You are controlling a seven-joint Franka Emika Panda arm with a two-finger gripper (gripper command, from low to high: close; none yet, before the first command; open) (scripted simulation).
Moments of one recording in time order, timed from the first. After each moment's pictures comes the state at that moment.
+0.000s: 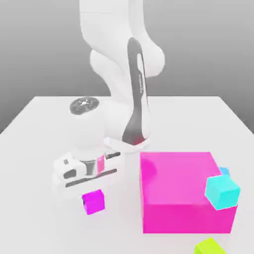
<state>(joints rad) -0.11 0.21 -0.12 -2.82 0.20 3.03 -0.11</state>
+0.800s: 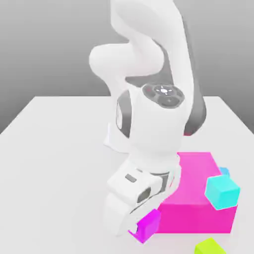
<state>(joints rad) 0.19 0.25 -0.04 -2.35 -0.11 2.59 0.30</state>
